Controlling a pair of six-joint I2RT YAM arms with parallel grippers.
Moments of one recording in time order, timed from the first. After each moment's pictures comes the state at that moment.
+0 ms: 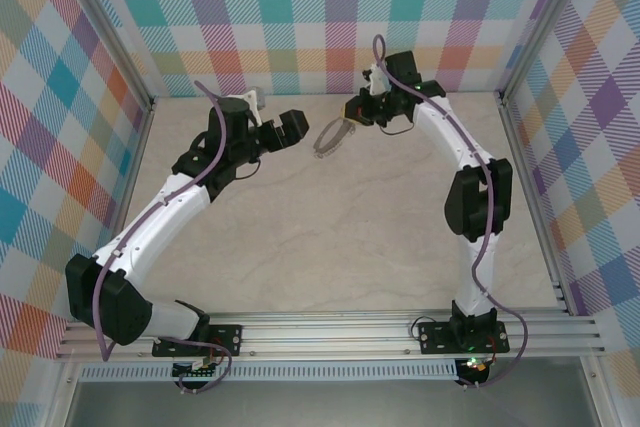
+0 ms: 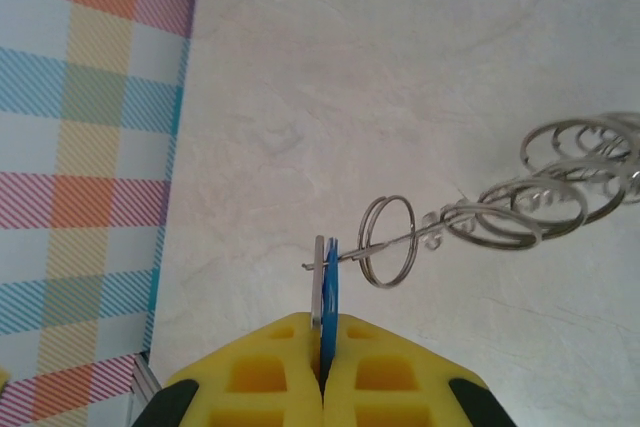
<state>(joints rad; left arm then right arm) -0.44 1.37 1.27 -0.31 0.14 -0.67 0.32 2.10 1.99 -0.74 -0.66 0.49</state>
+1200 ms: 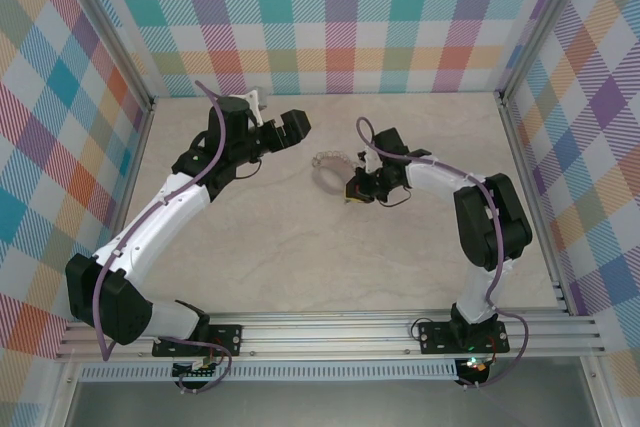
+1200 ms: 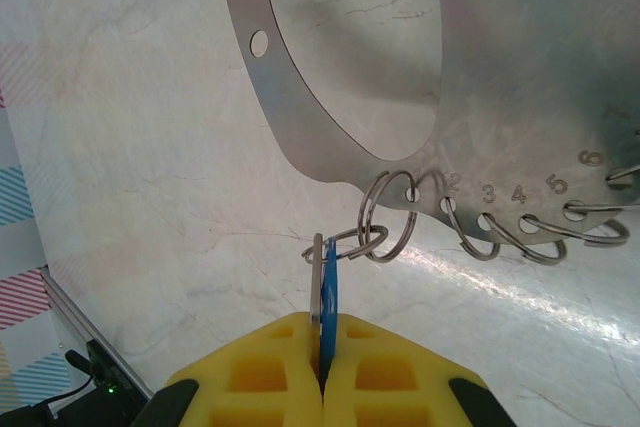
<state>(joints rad) -0.44 1.37 1.28 -0.32 0.18 -0.69 0.44 1.84 1.20 -0.47 -0.59 0.55</state>
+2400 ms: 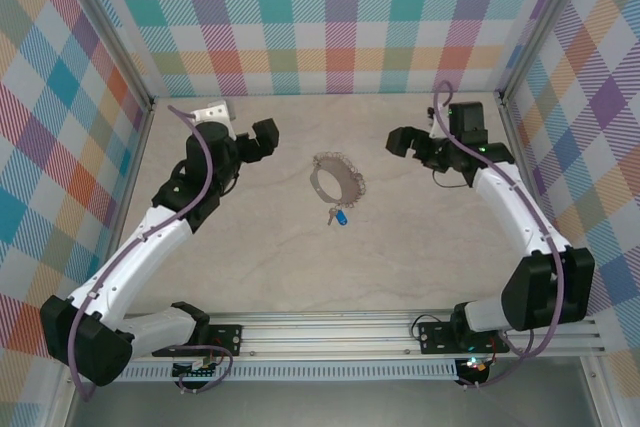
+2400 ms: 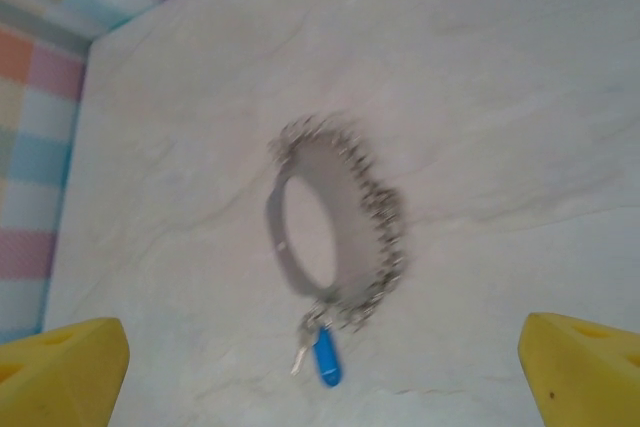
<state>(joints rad) -0.44 1.14 1.06 -0.22 -0.26 -0.46 0.15 1.38 1.20 -0.58 -0.40 0.43</state>
